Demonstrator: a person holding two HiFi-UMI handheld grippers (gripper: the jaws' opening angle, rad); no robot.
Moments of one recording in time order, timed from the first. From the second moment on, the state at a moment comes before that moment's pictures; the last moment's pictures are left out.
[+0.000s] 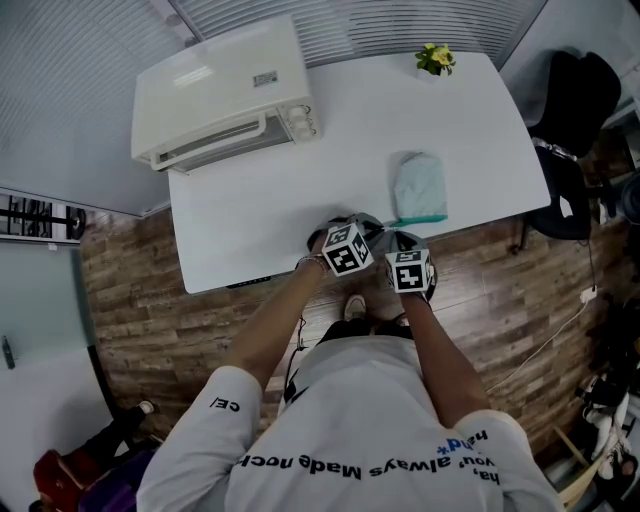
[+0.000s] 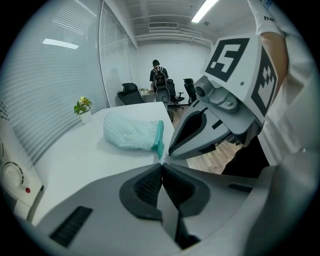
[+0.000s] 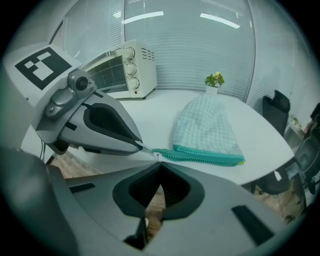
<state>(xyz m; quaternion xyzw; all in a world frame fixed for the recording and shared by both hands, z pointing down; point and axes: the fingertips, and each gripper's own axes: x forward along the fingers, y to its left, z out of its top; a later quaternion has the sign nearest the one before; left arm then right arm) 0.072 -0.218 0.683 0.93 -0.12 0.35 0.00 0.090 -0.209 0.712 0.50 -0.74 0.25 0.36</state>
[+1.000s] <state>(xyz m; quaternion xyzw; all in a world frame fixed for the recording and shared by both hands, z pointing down) 0.053 -0.201 0.682 0.93 -0.12 0.36 0.02 0.099 -0.199 0.713 0.51 -0.73 0.24 0.37</state>
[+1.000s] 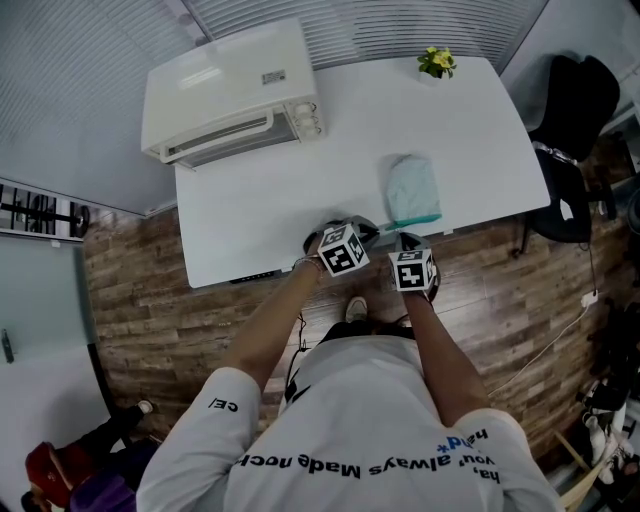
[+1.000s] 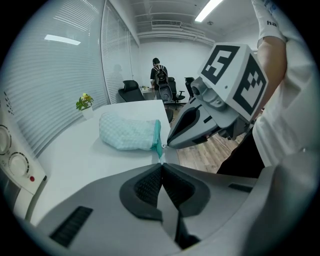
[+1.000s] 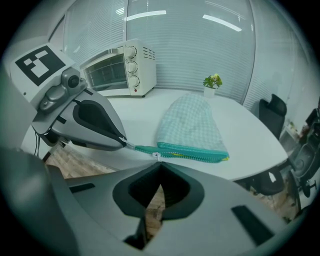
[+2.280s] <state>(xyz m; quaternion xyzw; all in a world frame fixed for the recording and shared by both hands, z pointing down) 0.030 -0.194 0.690 0.92 -0.14 0.37 0.03 0.117 -0.197 0.715 0.53 -0.72 0.24 0.38</state>
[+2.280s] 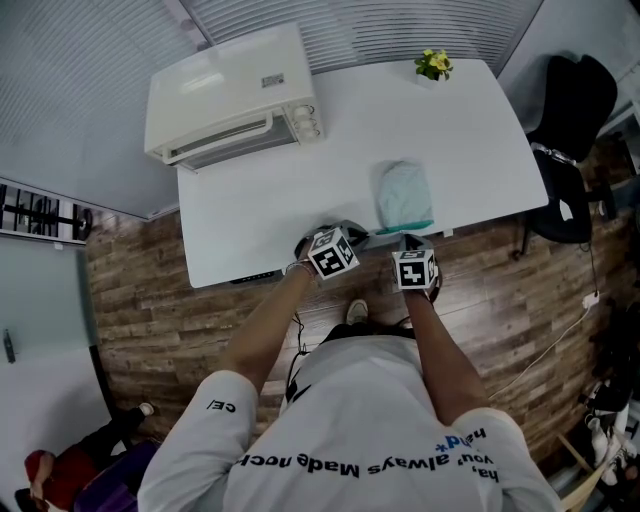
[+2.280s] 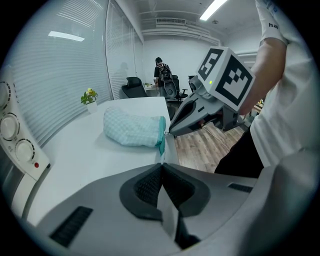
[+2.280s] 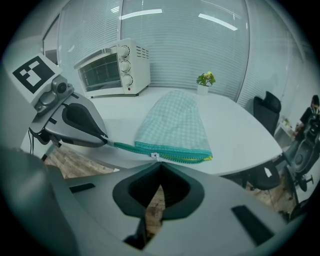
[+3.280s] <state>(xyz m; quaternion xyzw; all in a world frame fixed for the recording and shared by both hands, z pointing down) 0.050 -0.188 0.688 0.93 -0.11 0.36 0.04 0.131 -0.199 0.718 0.54 -0.72 0.25 0.37</state>
